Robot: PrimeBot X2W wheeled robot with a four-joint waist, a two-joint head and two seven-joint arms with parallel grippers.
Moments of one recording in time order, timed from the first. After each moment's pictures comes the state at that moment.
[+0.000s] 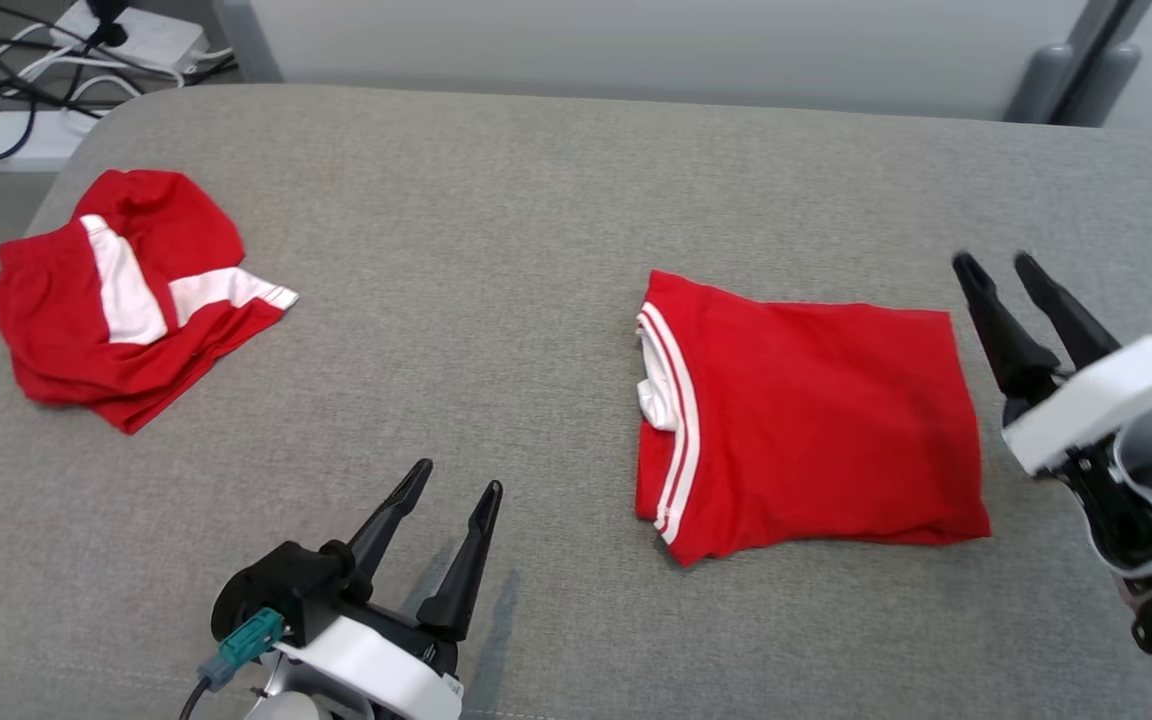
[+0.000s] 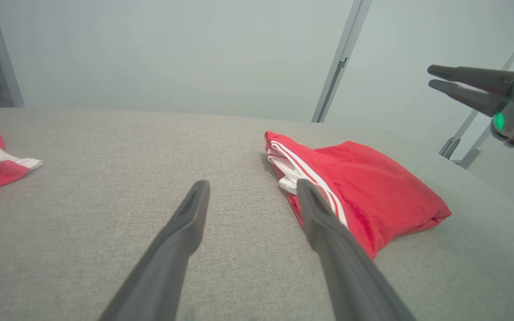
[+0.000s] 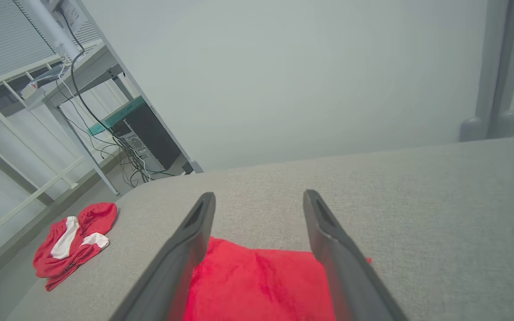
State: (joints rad) left arm -0.13 0.15 -0.39 0.23 -0.42 -0.12 -0.25; right arm -0.55 -0.40 0.41 0.41 0.92 0.13 -0.04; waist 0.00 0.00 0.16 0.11
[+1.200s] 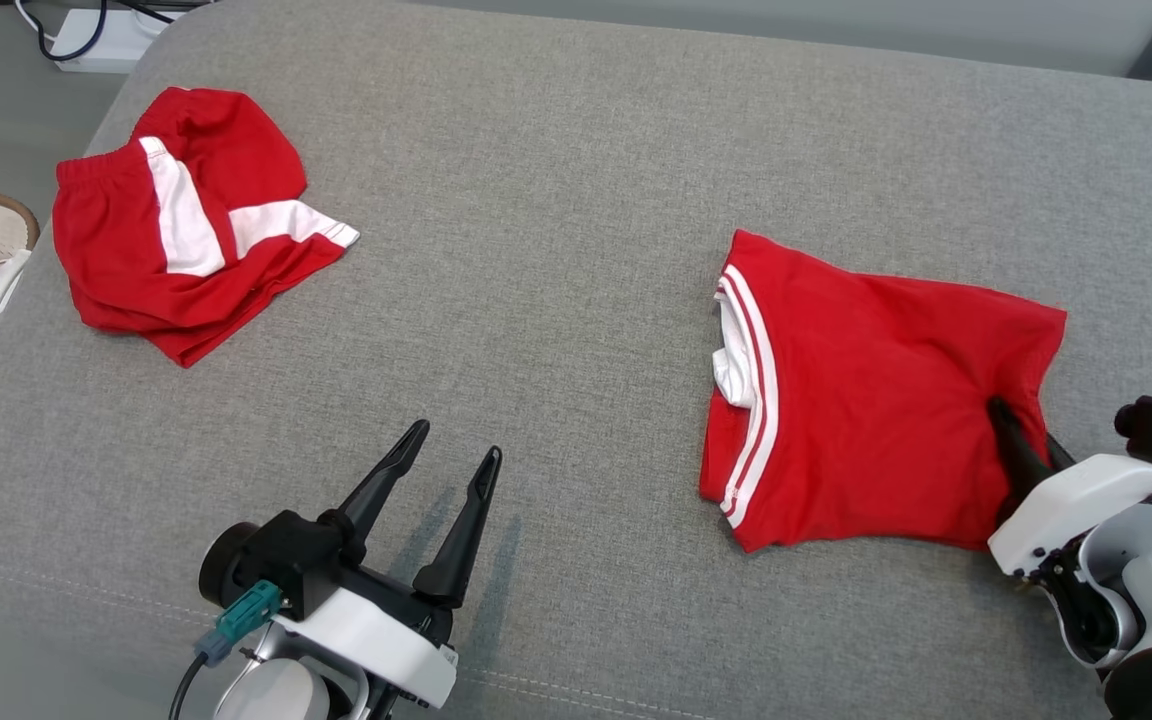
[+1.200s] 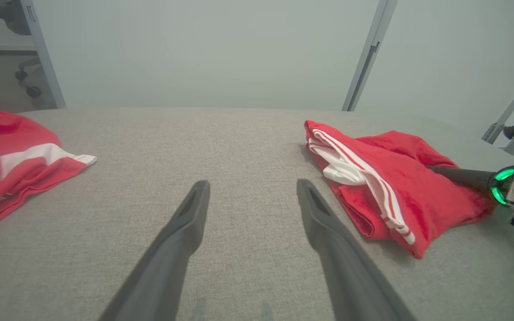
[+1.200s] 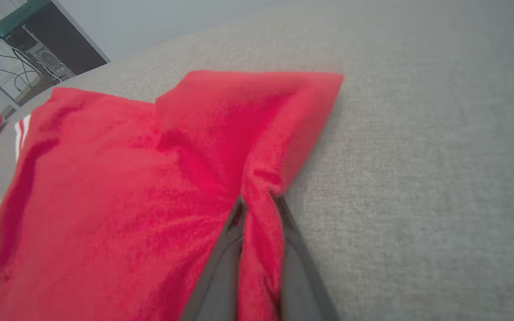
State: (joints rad) left arm -0.18 0.17 -0.38 0.20 -0.37 -0.12 -0.25; right arm -0.49 -0.32 0.39 0.76 0.77 0.13 -0.15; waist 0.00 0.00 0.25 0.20
